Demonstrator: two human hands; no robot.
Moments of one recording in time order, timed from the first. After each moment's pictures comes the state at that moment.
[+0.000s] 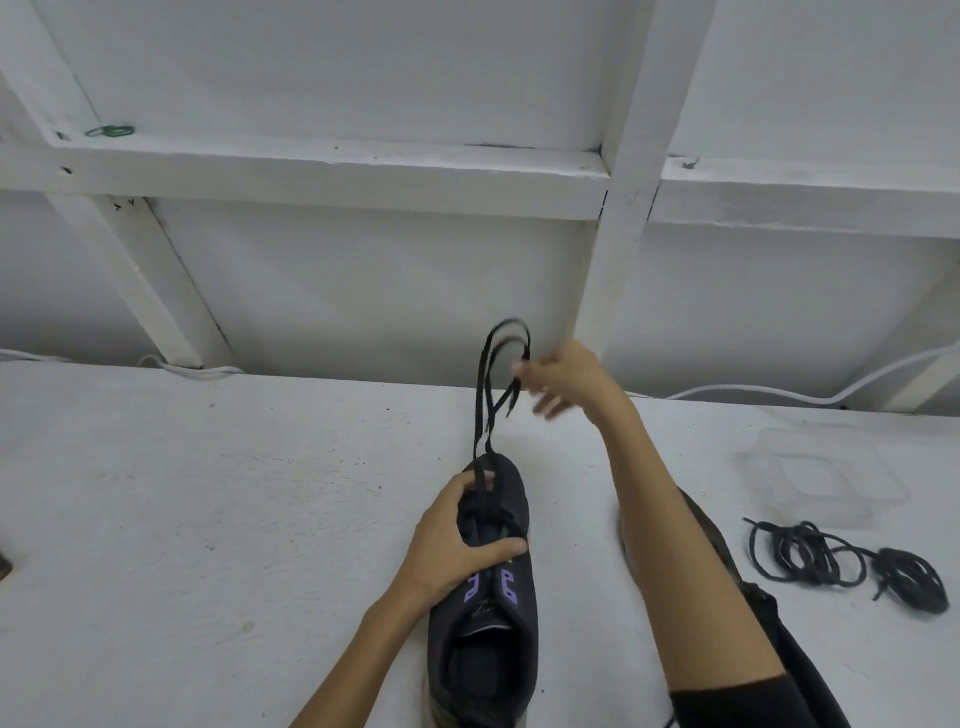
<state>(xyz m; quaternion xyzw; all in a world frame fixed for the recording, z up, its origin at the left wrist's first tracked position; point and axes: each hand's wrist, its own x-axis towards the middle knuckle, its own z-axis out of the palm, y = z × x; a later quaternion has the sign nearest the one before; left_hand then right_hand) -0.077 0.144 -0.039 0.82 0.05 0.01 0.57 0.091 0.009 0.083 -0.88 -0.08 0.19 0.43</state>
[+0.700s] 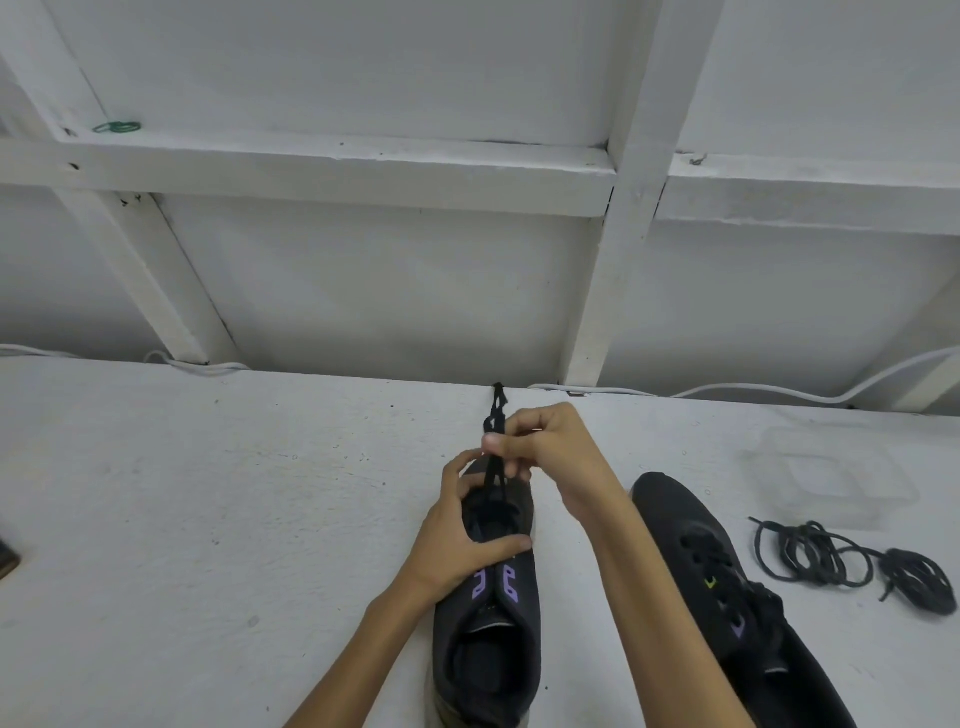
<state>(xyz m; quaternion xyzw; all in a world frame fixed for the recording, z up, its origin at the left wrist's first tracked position) -0.076 0.143 -0.037 0.80 0.05 0.00 0.59 0.006 0.013 0.059 -0.72 -0.13 0.20 0.65</state>
